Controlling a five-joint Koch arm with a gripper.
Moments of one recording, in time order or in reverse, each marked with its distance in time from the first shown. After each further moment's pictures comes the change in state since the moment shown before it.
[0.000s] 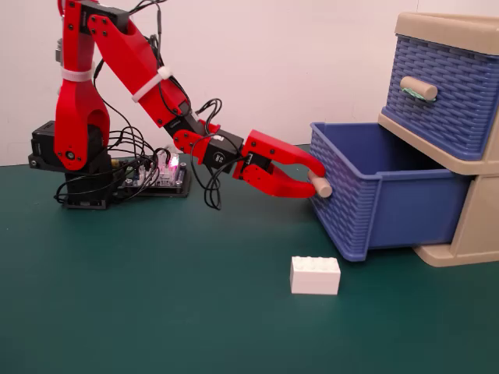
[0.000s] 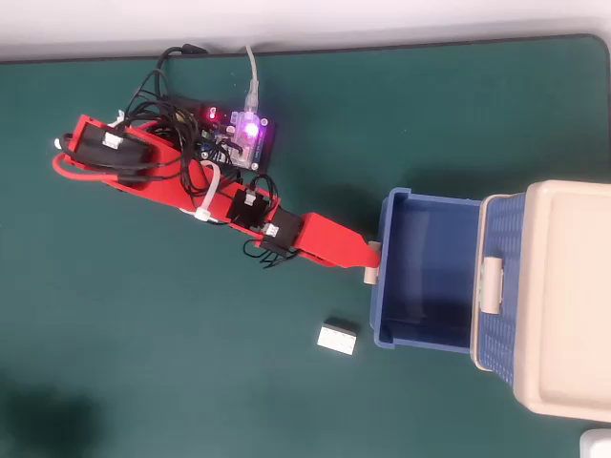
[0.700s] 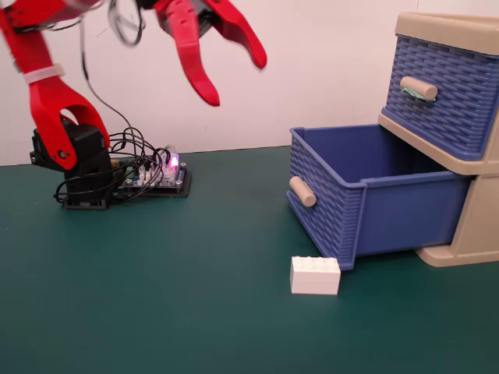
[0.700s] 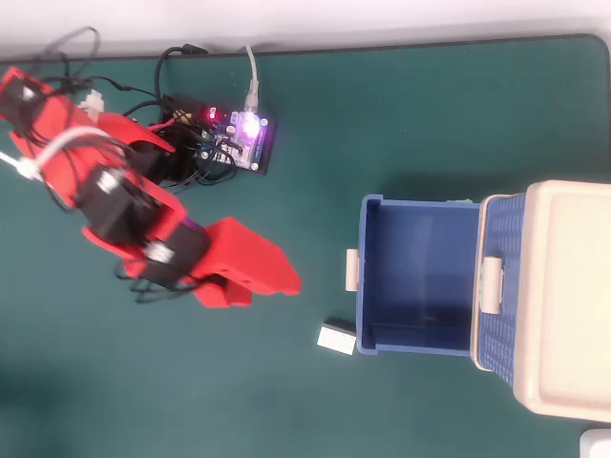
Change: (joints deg) arm 15.7 22.5 -54.6 109.3 -43.9
